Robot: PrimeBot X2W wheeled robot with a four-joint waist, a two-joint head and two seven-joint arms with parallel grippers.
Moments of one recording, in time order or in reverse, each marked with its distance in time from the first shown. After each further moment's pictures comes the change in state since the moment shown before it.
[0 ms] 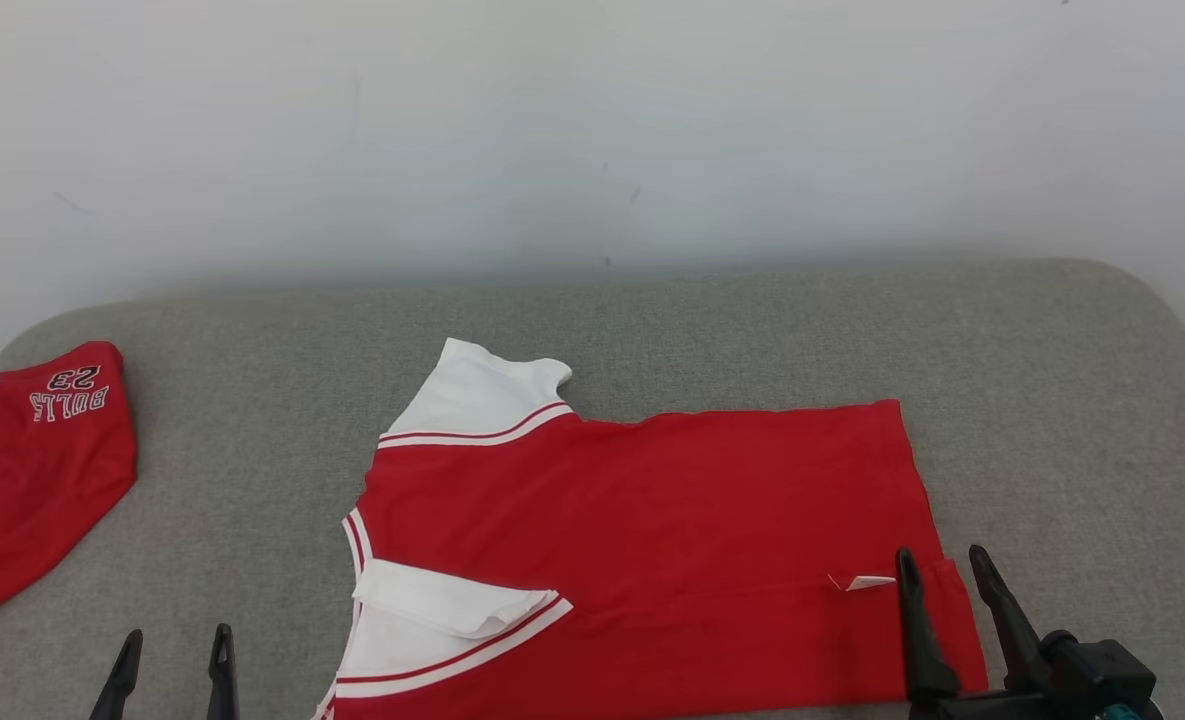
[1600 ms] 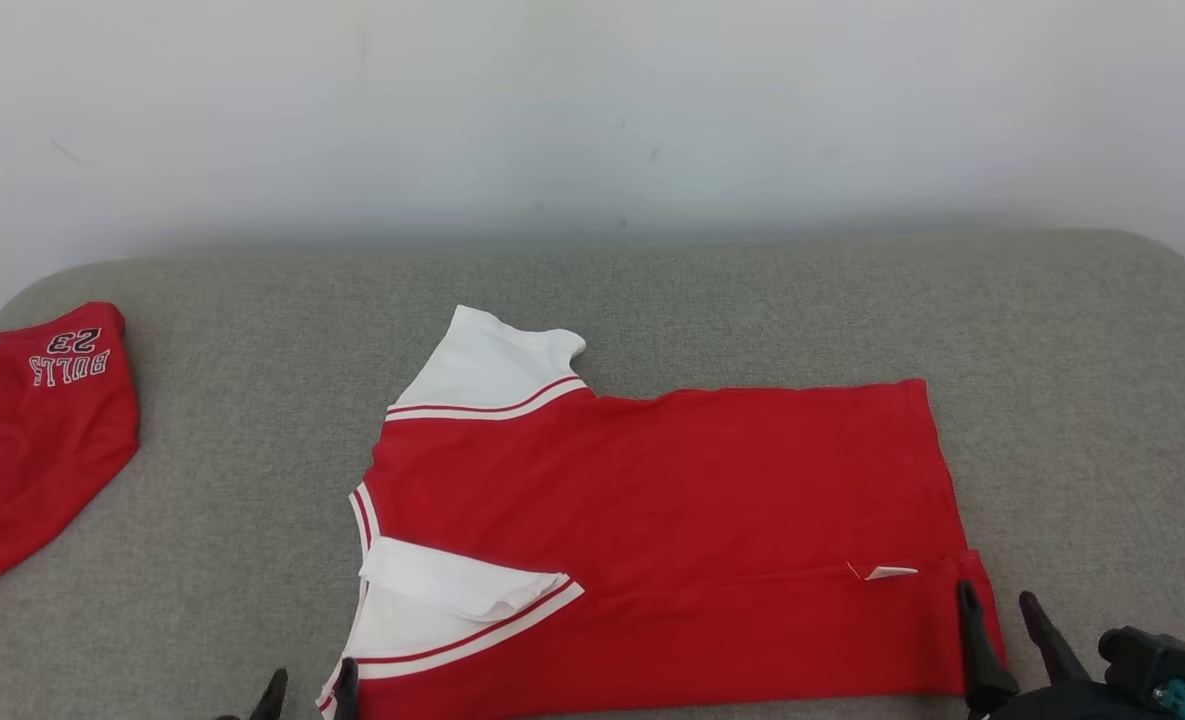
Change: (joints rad) left arm -0.174 -0.075 -0.264 0.337 -0.316 -0.026 -0.008; right arm -0.058 -0.090 -0.061 0.219 0.243 0.000 0.140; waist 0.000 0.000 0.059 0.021
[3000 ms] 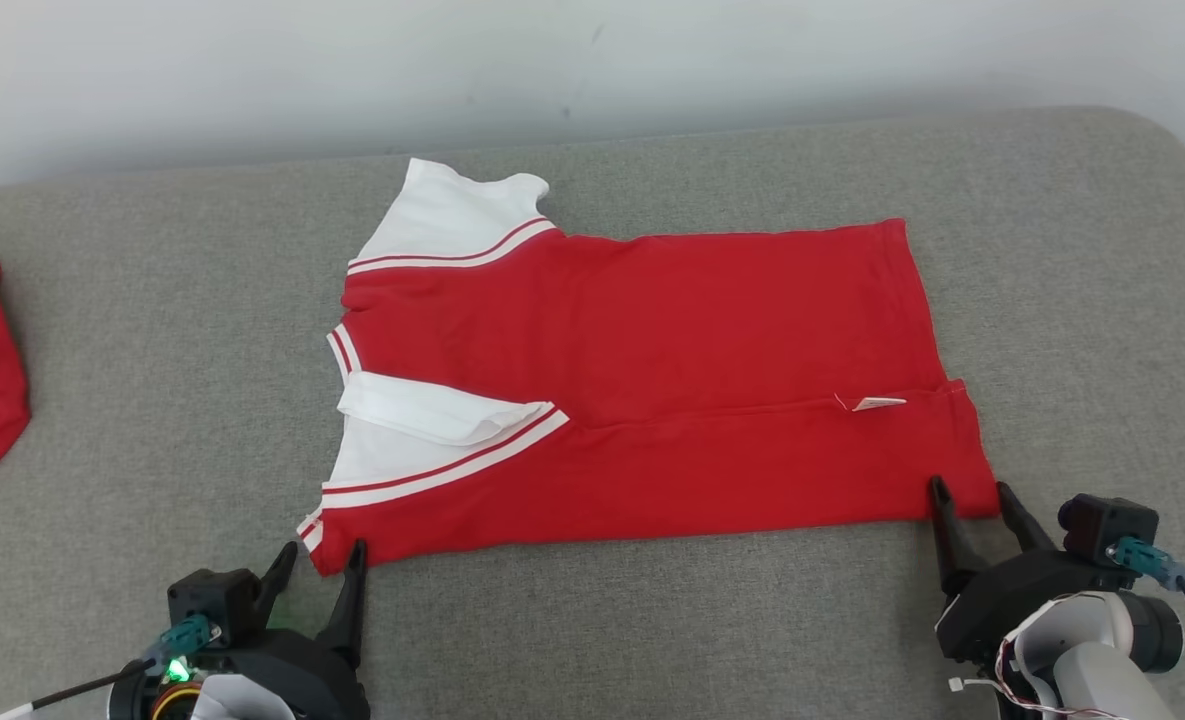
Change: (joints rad) left arm -0.320 0.005 -0.082 0.253 0.012 -0.104 0.030; right arm -0.295 -0.065 0.072 0.238 -0.065 0.000 -0.002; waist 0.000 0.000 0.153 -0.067
